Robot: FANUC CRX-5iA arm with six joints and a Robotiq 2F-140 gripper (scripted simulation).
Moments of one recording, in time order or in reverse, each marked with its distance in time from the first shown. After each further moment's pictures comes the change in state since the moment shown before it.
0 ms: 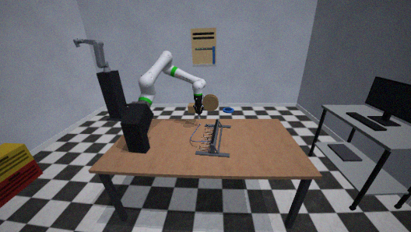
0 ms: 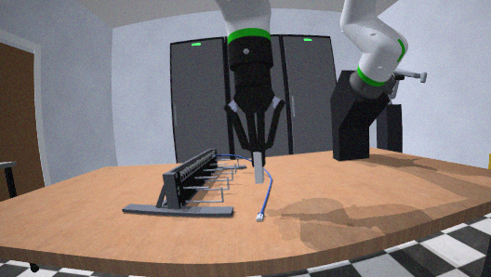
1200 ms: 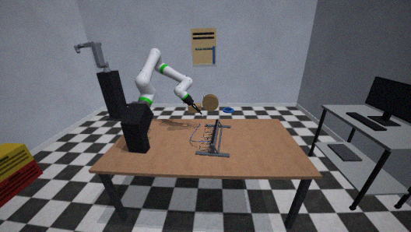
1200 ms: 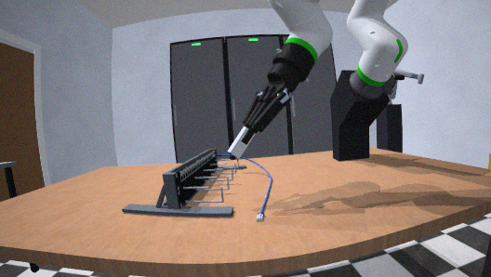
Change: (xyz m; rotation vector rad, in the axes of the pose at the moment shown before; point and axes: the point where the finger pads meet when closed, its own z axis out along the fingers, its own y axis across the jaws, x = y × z) arm -0.027 0.040 -0.051 -0.442 0.527 0.850
